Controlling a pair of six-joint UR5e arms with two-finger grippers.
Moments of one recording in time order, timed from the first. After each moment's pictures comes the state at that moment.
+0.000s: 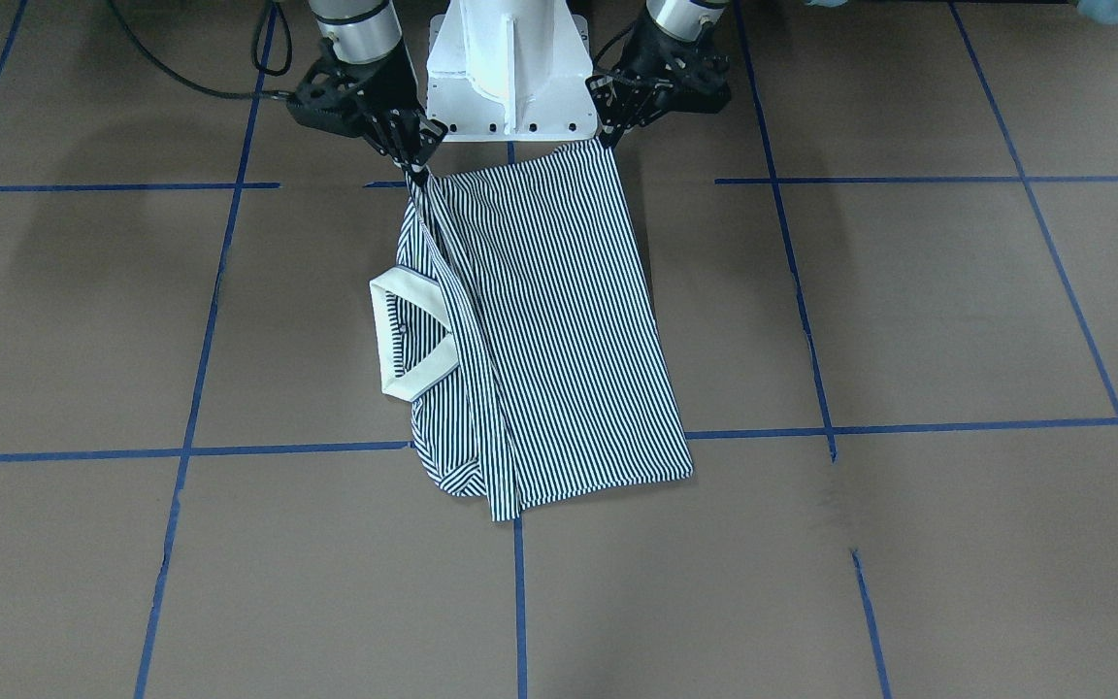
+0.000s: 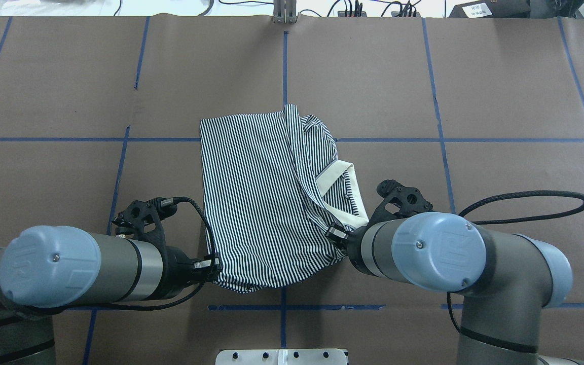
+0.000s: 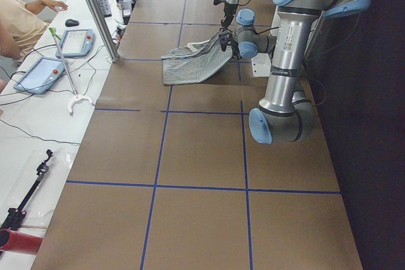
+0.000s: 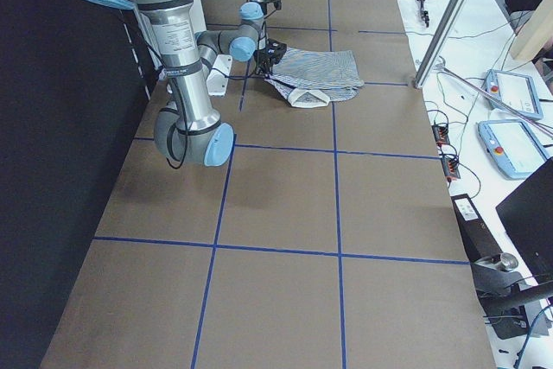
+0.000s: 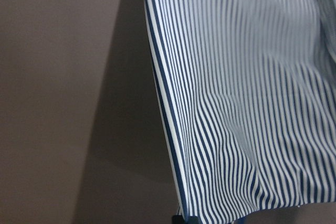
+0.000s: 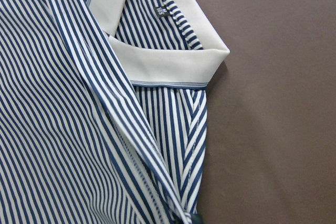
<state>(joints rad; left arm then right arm) -0.31 -1.86 -2.20 -1.77 -1.75 -1.70 0.30 -1.18 2.18 -1.62 1.60 1.96</state>
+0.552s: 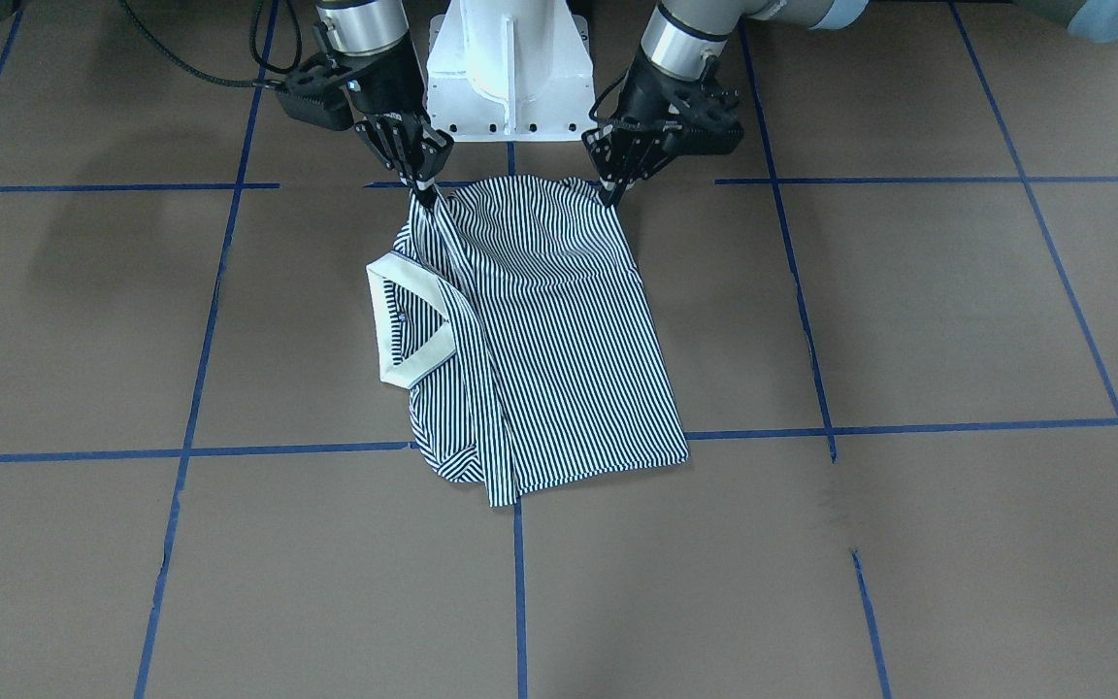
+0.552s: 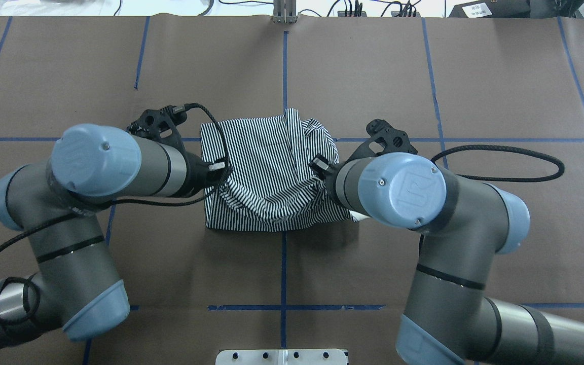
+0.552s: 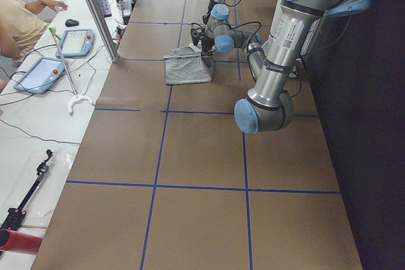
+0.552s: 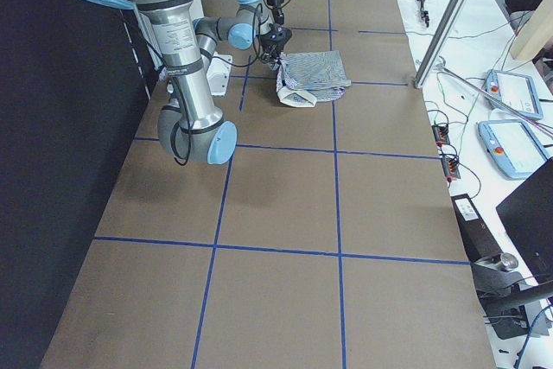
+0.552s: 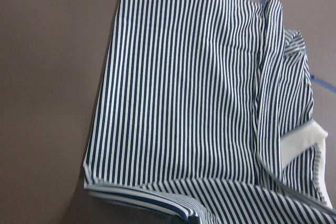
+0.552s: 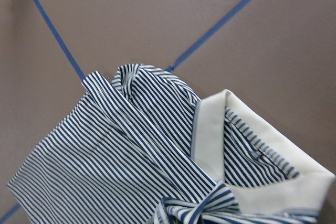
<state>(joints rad) -0.56 -2.06 -1.92 -1.80 -1.73 -1.57 0.45 -1.01 1.95 -1.55 1.52 1.98</state>
